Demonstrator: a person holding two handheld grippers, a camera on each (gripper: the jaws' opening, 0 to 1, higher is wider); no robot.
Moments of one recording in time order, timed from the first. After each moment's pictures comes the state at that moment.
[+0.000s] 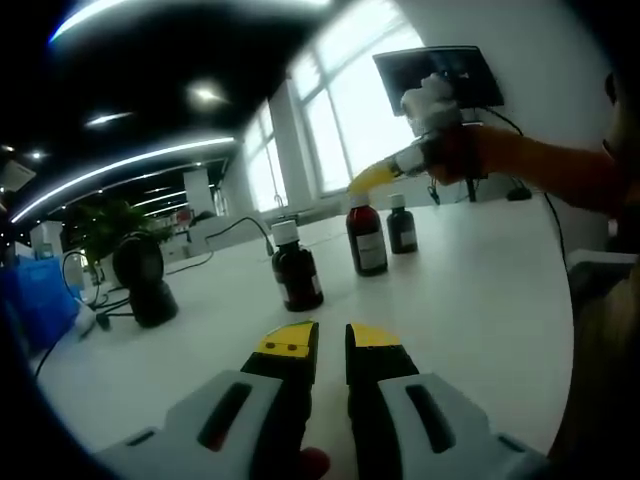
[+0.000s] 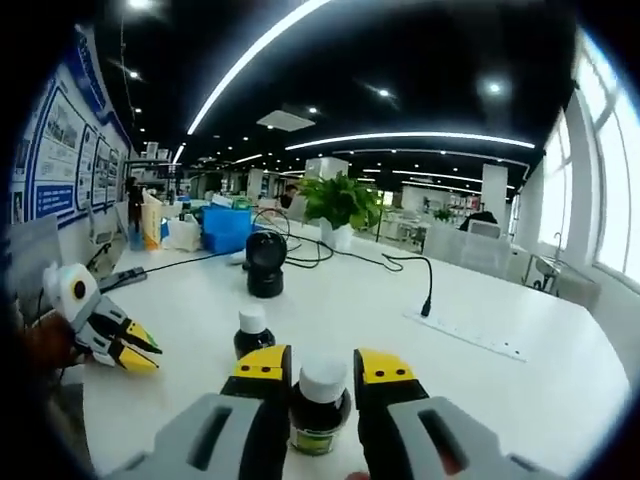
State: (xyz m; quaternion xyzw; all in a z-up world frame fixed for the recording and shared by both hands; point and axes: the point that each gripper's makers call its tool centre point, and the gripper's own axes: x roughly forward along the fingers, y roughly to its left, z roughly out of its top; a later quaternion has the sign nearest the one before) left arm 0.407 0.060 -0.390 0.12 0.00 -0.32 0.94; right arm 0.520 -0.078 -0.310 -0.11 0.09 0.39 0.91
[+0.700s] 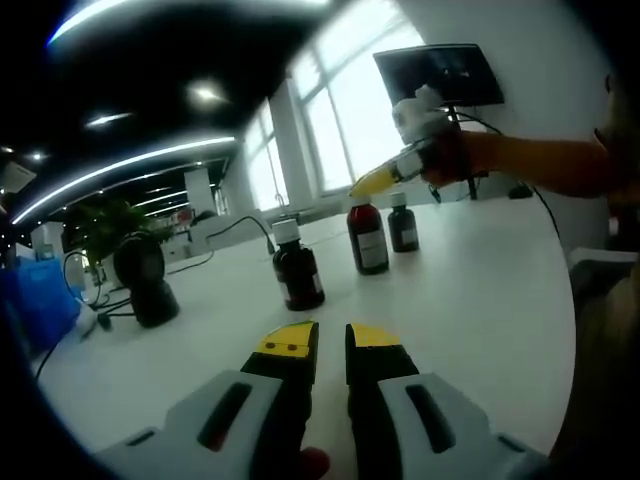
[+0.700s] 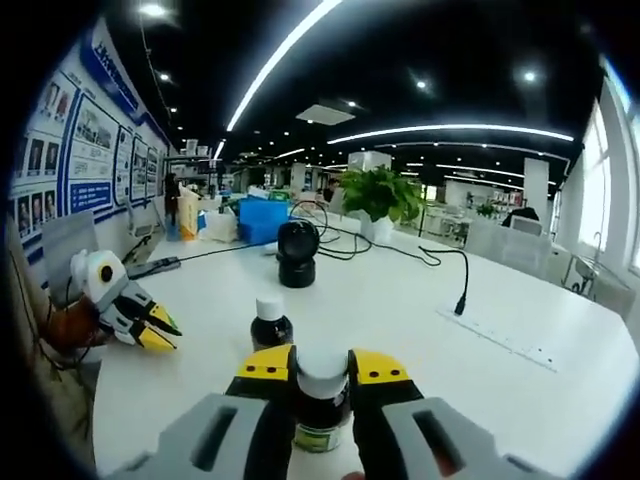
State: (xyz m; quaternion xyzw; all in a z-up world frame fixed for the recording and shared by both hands) left arm 0.408 0.060 -0.391 0.13 0.01 -0.32 0.94; right arm 0.528 -0.075 -0.323 -0.10 0.11 0.46 0.88
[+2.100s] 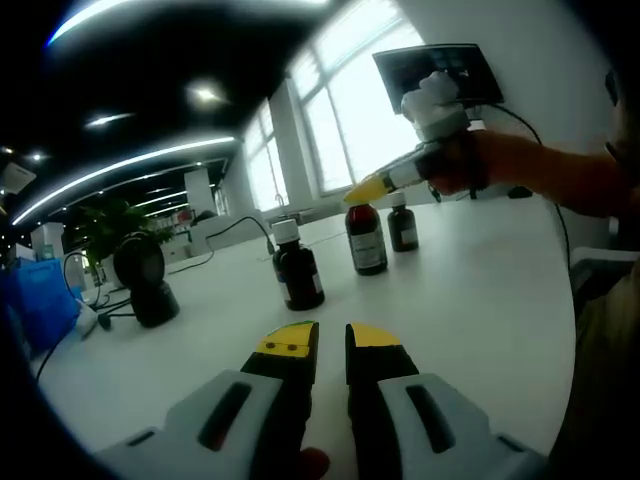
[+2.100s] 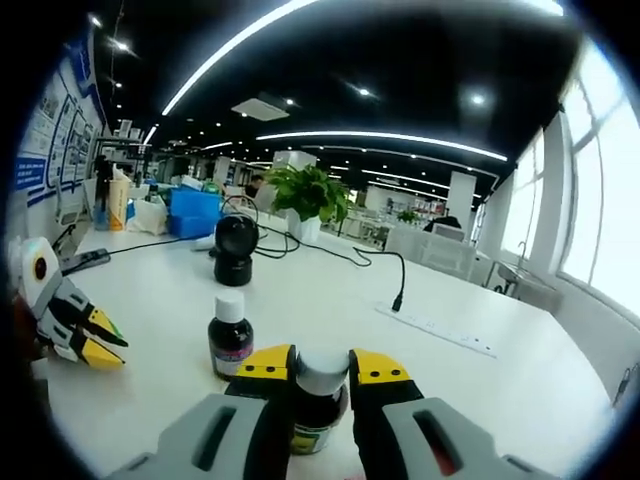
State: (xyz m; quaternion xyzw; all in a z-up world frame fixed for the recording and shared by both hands) left arm 0.407 0.060 -0.391 0.13 0.00 -0.32 0.94; right arm 0.529 -0.077 -0.325 -0.14 0.08 0.28 0.95
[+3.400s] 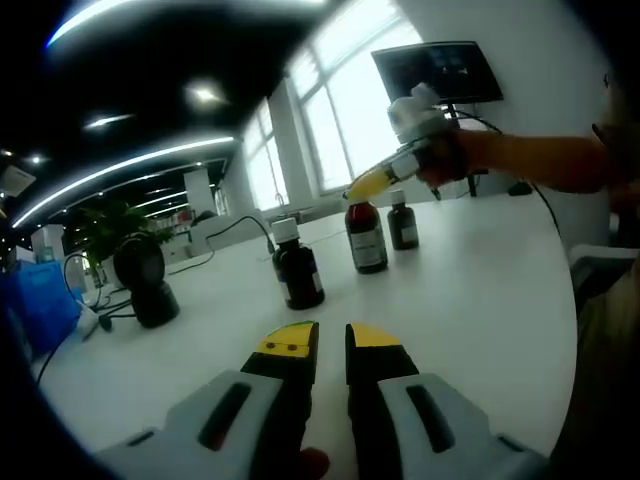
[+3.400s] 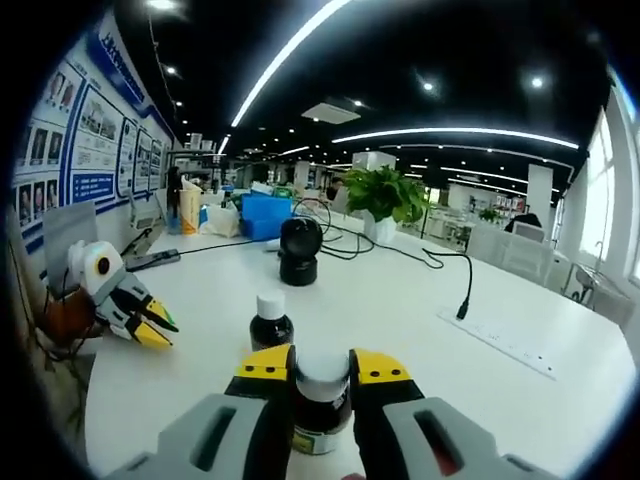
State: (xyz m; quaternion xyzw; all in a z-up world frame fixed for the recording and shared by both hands) left arm 0.407 0.059 -0.392 0.13 0.01 -0.32 0.94; right arm 0.529 -0.067 -0.327 -0.12 0.10 0.46 0.87
